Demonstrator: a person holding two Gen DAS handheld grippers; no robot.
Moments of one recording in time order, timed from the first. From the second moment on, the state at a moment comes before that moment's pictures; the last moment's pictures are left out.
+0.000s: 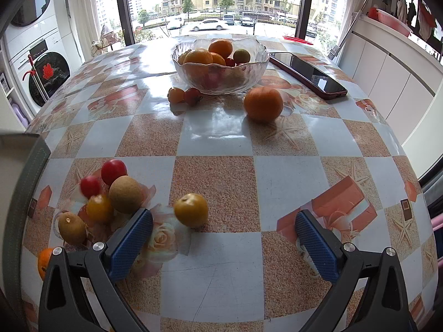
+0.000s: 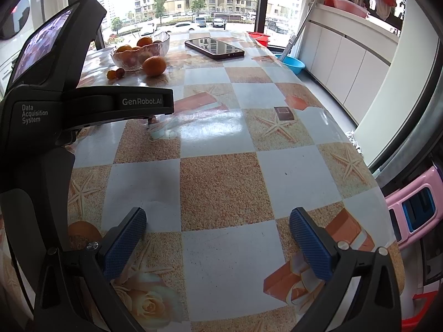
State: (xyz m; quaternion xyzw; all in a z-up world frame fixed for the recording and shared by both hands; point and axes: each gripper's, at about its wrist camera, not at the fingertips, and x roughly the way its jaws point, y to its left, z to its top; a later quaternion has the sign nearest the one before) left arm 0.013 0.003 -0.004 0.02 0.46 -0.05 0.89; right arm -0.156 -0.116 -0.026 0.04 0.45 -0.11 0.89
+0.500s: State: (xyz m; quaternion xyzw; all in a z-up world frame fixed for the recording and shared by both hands) left arm 0.013 0.003 -0.004 0.02 0.46 -0.05 0.89; right arm -0.158 -0.115 -0.026 0.04 0.44 -0.11 0.89
